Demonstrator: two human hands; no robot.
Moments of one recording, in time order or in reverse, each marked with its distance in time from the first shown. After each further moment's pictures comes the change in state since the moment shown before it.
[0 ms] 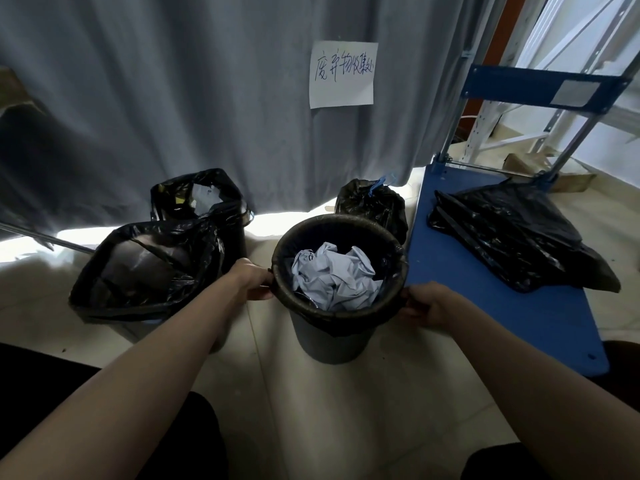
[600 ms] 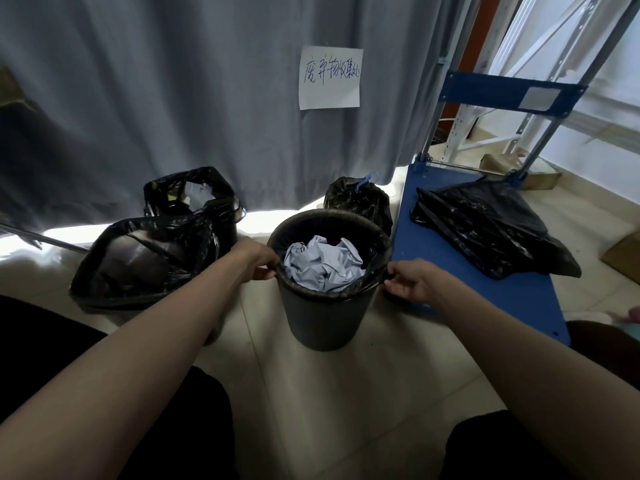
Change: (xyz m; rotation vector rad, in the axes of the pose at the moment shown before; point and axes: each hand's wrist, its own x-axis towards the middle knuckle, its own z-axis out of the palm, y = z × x) left_hand -0.033 0.030 0.007 0.071 0.038 0.040; right_hand -0.045 -0.016 0.005 0.149 -0.029 -0.023
